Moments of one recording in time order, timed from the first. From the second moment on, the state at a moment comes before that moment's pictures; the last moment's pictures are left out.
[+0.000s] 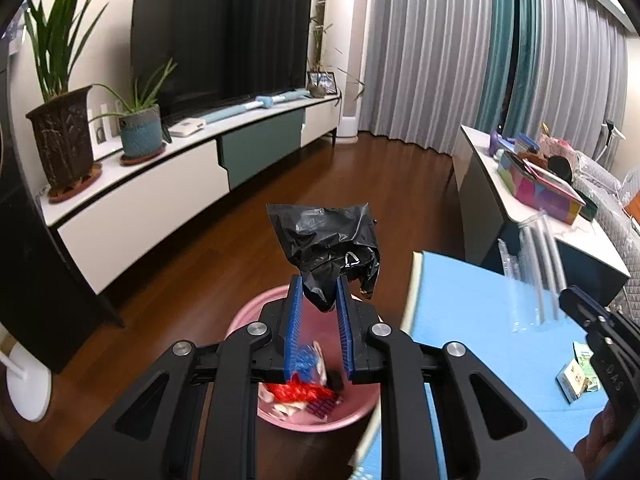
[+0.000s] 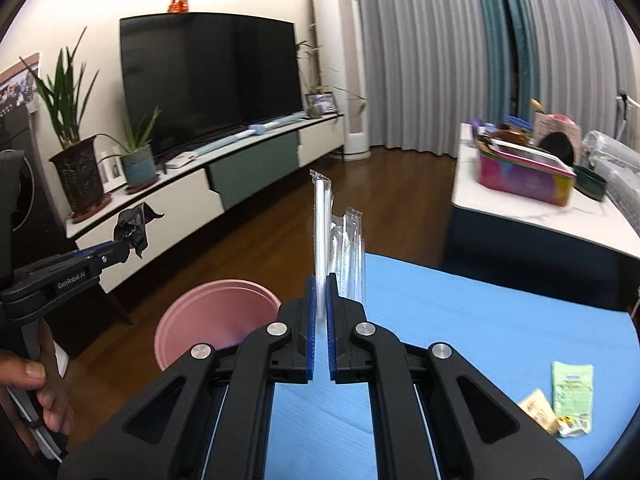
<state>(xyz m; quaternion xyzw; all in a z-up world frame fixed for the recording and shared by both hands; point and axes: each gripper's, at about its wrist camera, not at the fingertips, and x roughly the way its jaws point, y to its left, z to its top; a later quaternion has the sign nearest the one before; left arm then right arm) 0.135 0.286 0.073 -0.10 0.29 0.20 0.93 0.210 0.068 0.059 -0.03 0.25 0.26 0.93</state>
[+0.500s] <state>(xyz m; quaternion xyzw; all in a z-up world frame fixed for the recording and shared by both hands) 0.153 0.336 0.049 -0.12 0.32 0.22 0.92 0.219 0.160 0.051 -0.03 0.26 0.32 0.91</state>
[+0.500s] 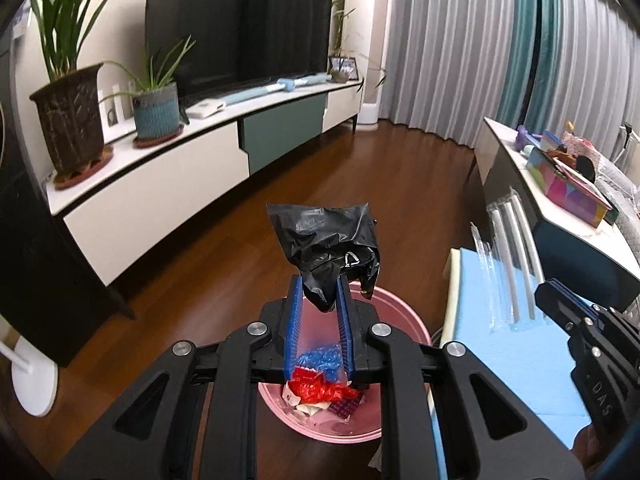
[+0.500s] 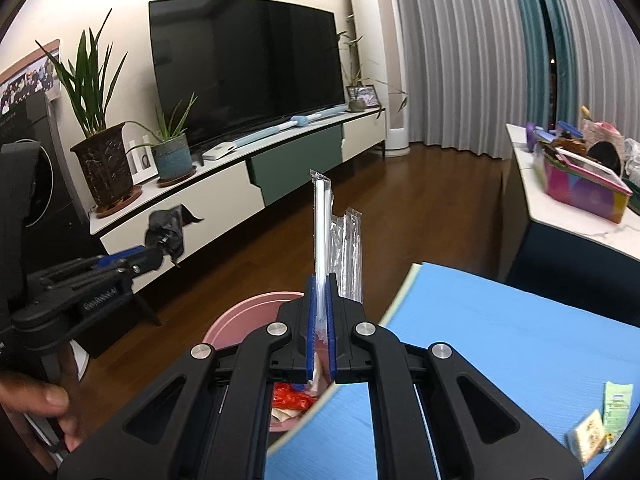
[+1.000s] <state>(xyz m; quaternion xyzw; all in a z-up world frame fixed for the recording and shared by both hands) 0.165 0.349 0.030 -0.12 0.34 0.23 0.90 0.238 0.204 0.006 -0.07 0.29 0.34 0.89</state>
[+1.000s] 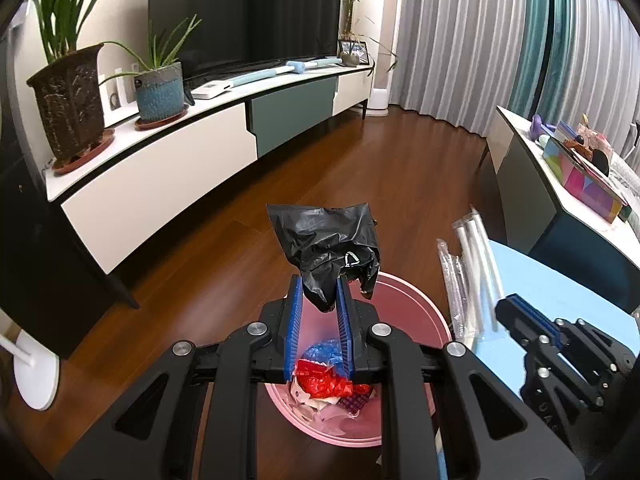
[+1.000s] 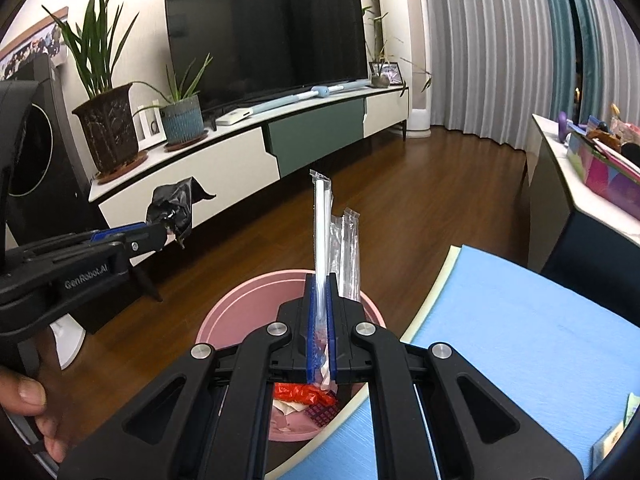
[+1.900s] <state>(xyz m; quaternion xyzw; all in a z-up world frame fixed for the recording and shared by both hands) 0.168 0.302 0.048 -0.11 0.30 0.17 0.93 0.237 0.120 0.013 -0.07 0.28 0.29 0.91</state>
